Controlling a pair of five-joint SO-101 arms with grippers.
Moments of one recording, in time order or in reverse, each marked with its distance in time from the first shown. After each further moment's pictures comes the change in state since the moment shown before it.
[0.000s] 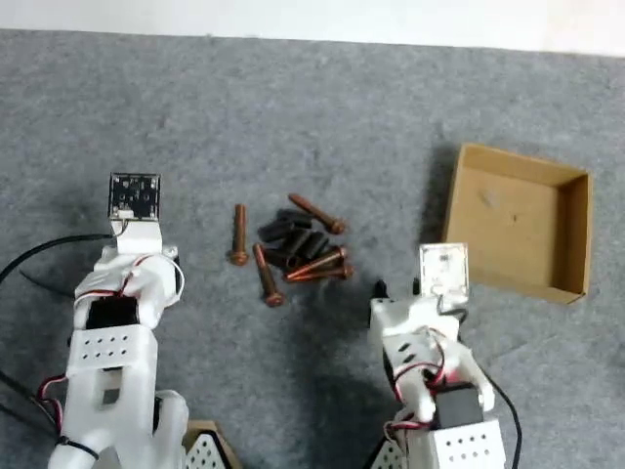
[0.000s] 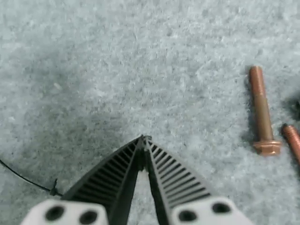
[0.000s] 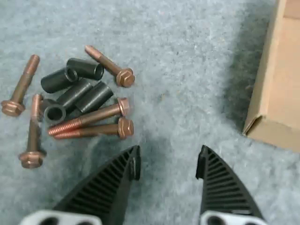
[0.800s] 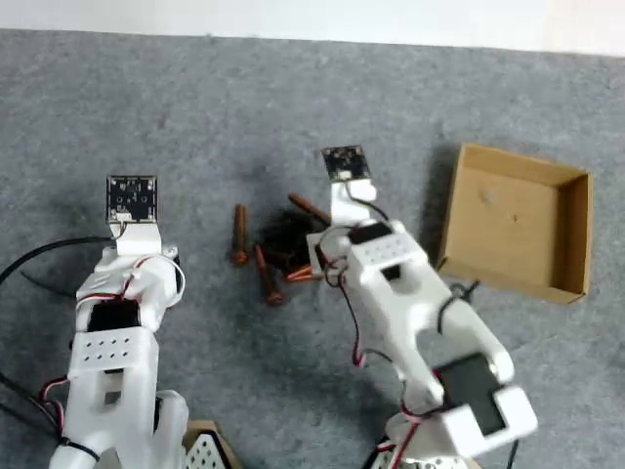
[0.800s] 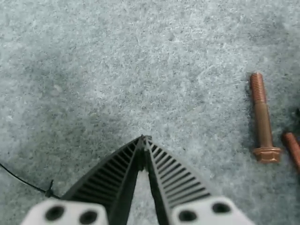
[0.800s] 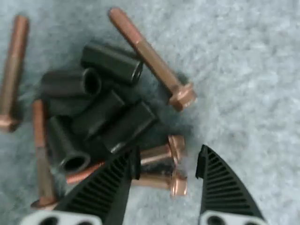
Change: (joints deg) left arm 0.0 -0.4 1.8 -3.1 1.7; right arm -11.7 93.3 -52.9 -12.5 -2.7
